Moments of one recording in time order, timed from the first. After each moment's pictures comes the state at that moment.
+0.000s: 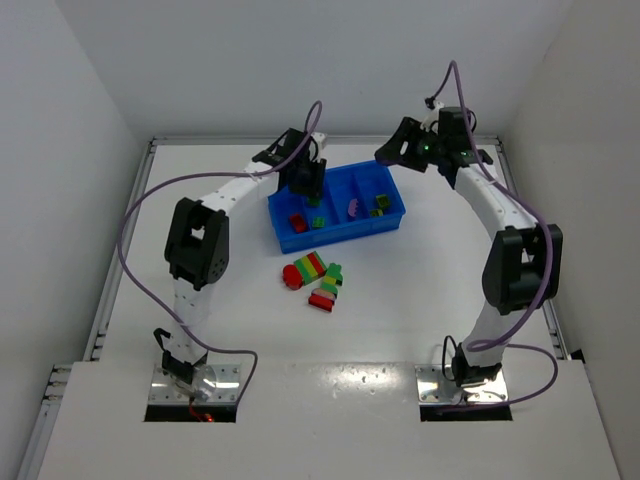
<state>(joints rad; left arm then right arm) -0.45 2.13 1.82 -0.51 0.12 -0.19 0.10 1.80 1.49 -0.21 -0.42 0.47</state>
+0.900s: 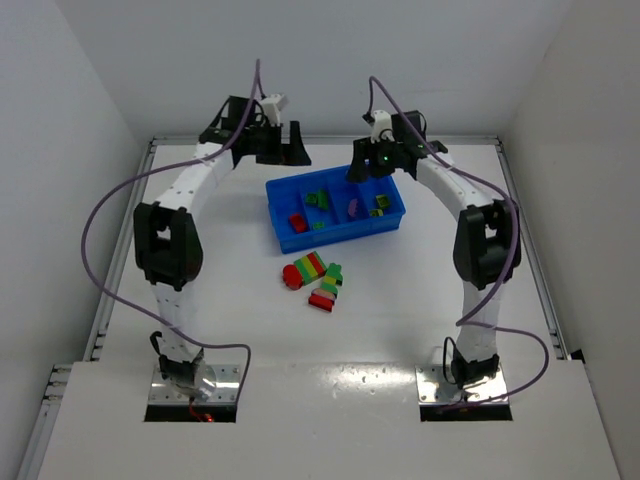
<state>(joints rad) -0.25 2.05 1.91 -0.52 0.50 -0.19 0.24 2.04 1.70 -0.36 -0.46 0.01</state>
